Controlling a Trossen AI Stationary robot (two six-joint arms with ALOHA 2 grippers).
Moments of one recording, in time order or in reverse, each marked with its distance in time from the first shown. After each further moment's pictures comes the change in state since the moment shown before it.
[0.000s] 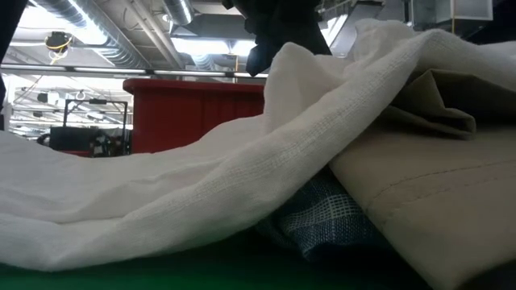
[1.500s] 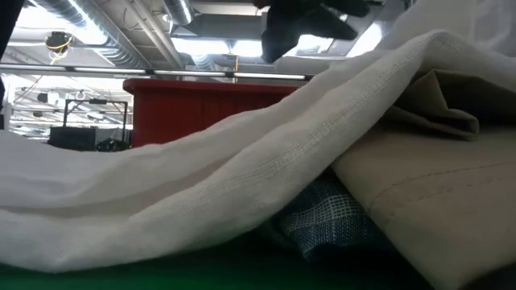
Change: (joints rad) left arm -0.036 0.000 0.000 0.125 0.120 -0.001; right arm 0.001 -0.004 0.286 -0.308 -0.317 -0.052
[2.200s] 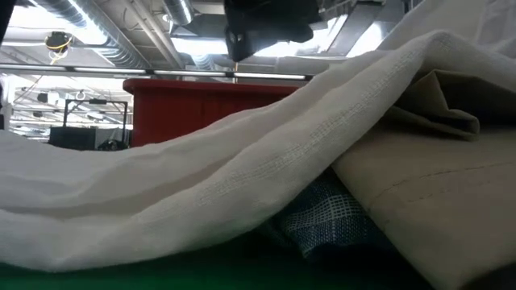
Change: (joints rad) left arm -0.101 0.000 -0.001 -0.183 0.039 0.004; right arm 0.000 0.000 -0.032 0.049 -0.038 -0.002
